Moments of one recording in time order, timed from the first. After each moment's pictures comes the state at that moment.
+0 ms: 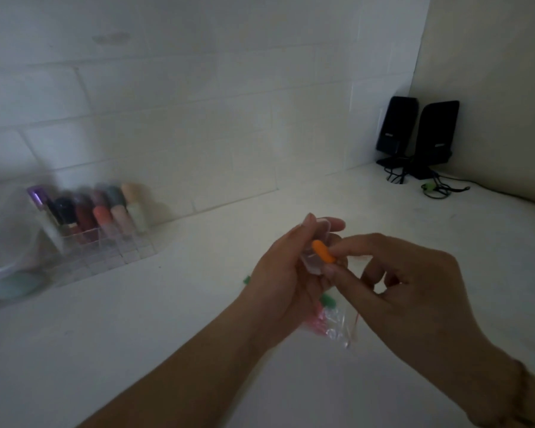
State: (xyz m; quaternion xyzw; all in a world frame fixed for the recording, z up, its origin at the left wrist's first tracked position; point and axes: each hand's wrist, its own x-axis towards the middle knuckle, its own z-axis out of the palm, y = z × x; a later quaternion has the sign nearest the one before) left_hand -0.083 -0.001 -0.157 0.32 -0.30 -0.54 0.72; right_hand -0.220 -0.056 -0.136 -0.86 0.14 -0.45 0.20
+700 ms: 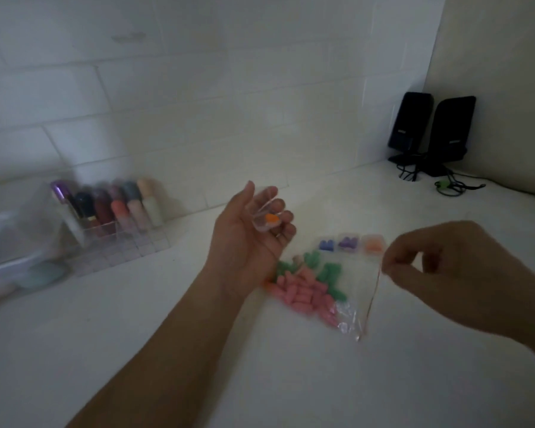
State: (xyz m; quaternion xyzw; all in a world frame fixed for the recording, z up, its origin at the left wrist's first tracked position) left_hand -0.018 0.001 -0.149 0.29 -0.23 -0.48 0.80; right_hand -0.246 -0.098 -0.123 -0.93 0.22 -0.24 0.18
